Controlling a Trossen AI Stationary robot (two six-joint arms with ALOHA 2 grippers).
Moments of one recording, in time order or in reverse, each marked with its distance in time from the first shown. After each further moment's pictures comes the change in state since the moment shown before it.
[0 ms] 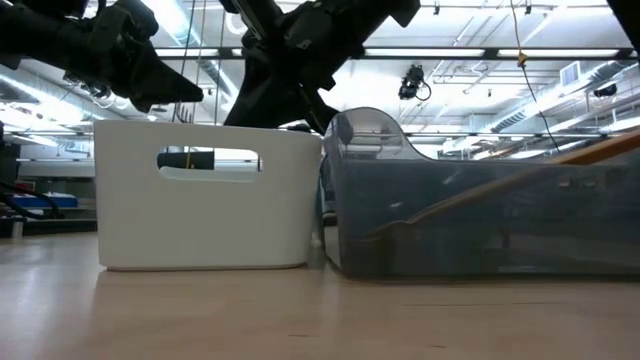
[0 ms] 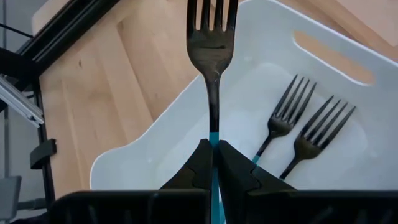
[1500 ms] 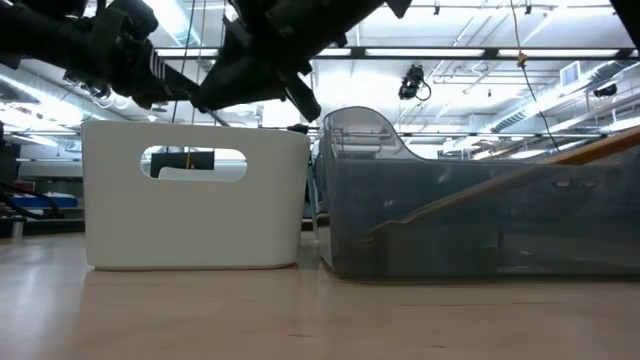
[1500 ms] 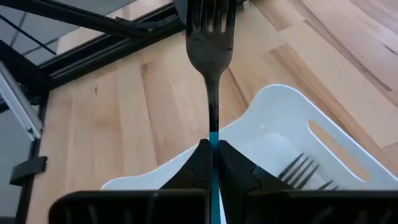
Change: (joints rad) left arm 0.001 0.001 0.000 0.006 0.000 0.056; right arm 0.023 0.001 -0.001 0.176 0.133 -0.248
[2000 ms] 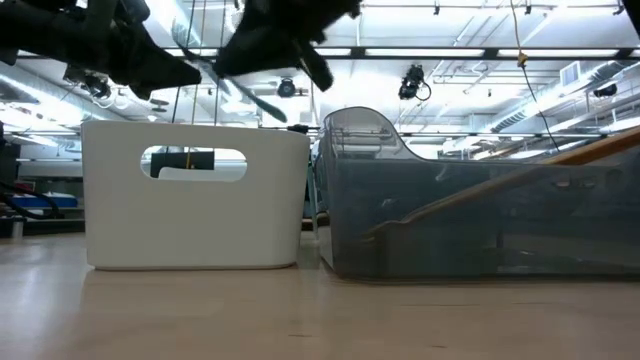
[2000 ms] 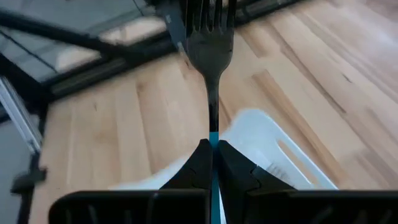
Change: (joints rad) left arm -0.001 -0.069 0.000 0.011 0.005 0.023; right arm 0.001 -0.080 -0.002 -0.045 0.062 -0.039
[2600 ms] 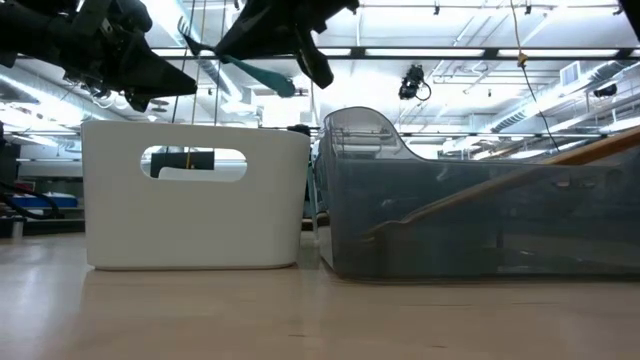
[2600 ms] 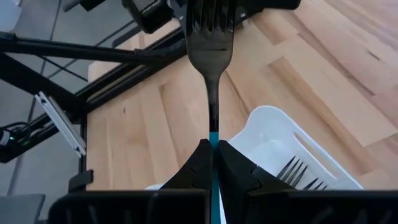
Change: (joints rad) left arm -0.001 -0.004 0.000 -0.066 0.055 -0.131; right arm -0.053 -0.039 0.032 -0.071 -0.163 0.125
